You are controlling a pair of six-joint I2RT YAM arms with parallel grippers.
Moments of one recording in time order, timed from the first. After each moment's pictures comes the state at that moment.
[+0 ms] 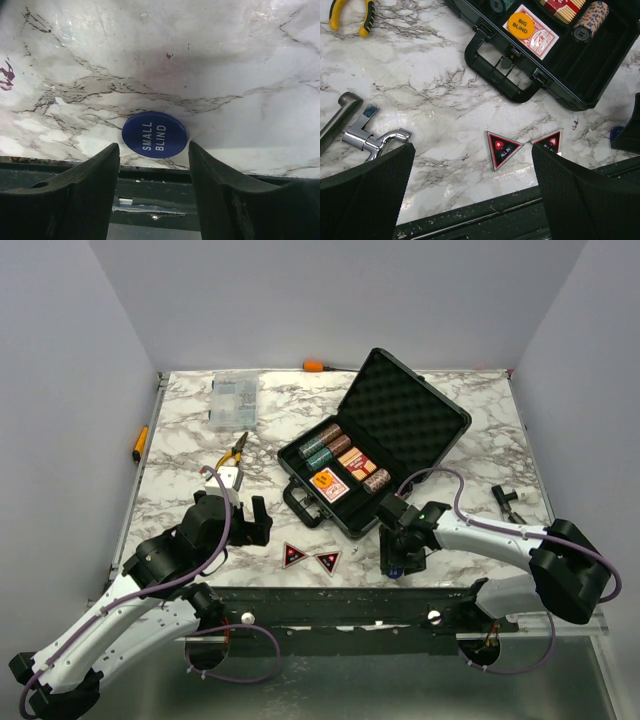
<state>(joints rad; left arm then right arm) -0.80 0.55 0.76 -0.82 -0.35 -0.49 0.85 1.34 0.67 -0.73 0.03 0.89</state>
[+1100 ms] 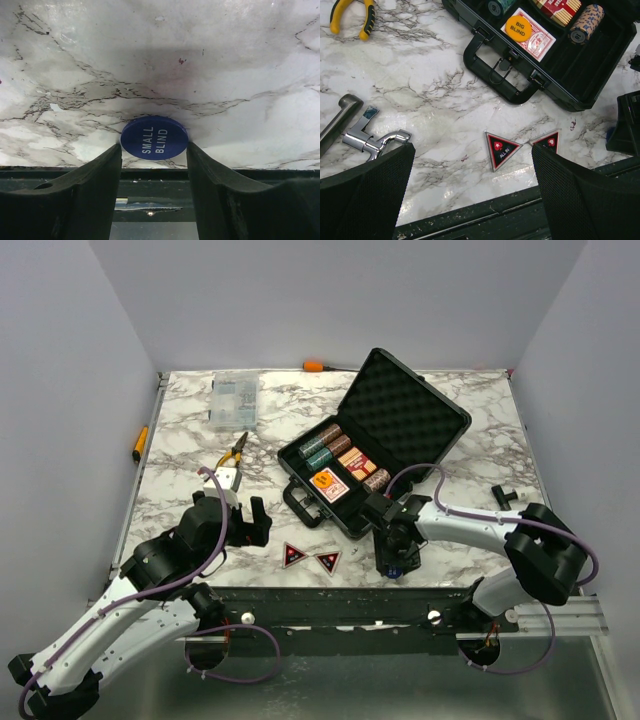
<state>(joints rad) -0.80 0.53 0.76 -0.82 -0.36 -0.49 0.89 1.49 0.78 -0.80 0.05 0.86</state>
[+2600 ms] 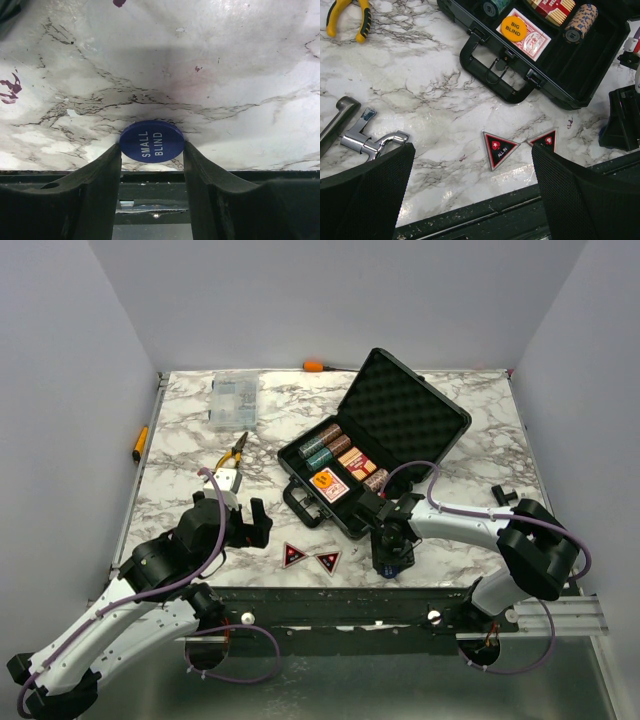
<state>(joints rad) -0.82 0.52 0.76 -0.82 -0.36 -0.49 0.90 1.54 0.82 -0.81 0.08 0.87</state>
